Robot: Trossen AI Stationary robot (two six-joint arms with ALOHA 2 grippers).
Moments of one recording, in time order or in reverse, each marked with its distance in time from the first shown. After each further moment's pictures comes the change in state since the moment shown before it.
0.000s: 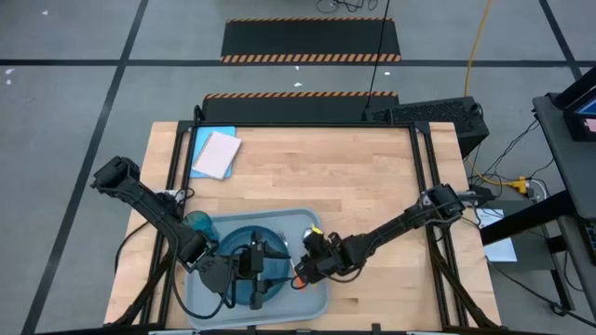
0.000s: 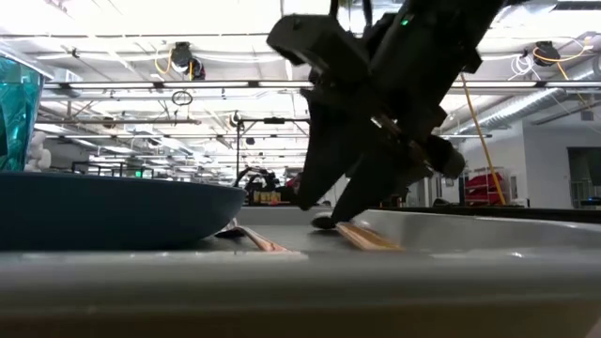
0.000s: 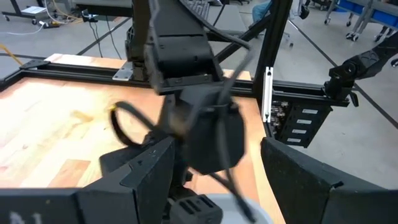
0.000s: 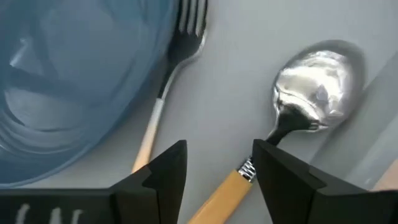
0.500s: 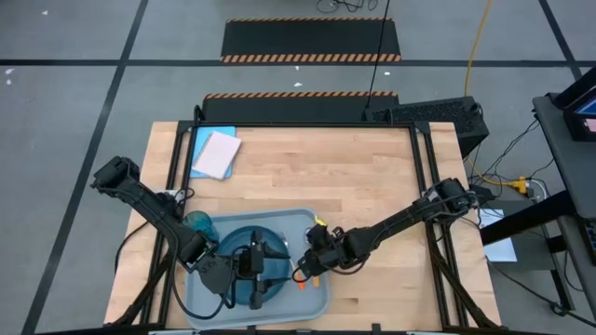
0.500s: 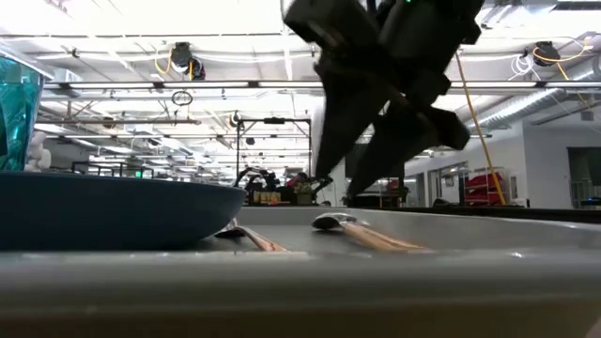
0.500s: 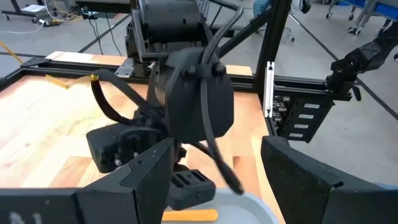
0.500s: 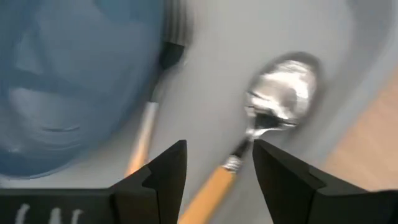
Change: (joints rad) left arm 0.000 0.000 0.000 -0.022 0.000 -0.001; right arm -0.029 -0.077 0.001 -0.107 -0.058 0.006
